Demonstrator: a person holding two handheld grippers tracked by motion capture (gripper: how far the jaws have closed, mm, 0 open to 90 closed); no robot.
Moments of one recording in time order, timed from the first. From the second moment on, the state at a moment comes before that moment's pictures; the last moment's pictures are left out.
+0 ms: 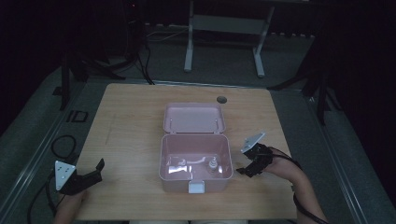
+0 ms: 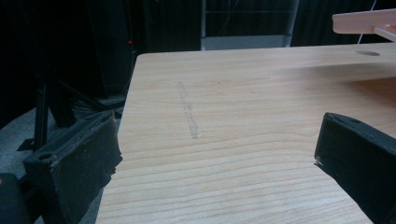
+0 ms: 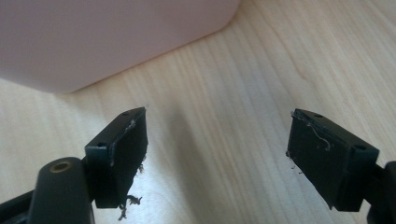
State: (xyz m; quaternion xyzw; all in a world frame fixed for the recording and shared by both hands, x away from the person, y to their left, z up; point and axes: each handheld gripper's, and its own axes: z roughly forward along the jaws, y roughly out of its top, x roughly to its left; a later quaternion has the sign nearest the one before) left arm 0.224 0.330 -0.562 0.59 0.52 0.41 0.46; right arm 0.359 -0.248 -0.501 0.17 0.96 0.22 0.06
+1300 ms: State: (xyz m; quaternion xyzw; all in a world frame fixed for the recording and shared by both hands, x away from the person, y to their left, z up) left arm 0.224 0.329 -0.562 0.59 0.52 0.41 0.46; right arm 0.347 -0.286 -0.519 0.25 0.91 0.33 0.10
